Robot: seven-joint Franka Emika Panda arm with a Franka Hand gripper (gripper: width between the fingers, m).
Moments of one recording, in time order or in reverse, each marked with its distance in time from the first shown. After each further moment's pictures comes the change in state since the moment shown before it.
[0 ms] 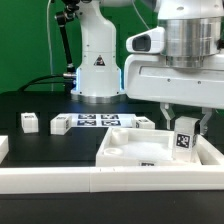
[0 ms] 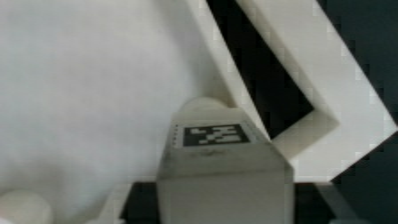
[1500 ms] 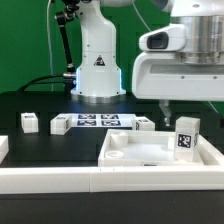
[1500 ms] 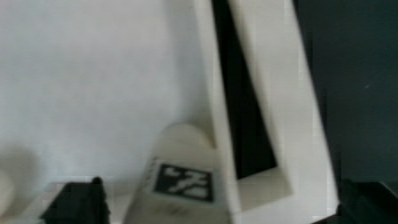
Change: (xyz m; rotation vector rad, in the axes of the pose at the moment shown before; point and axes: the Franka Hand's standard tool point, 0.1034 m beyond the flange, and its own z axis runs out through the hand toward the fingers) arm -0.037 -0.012 0.002 0.002 0.034 -0.393
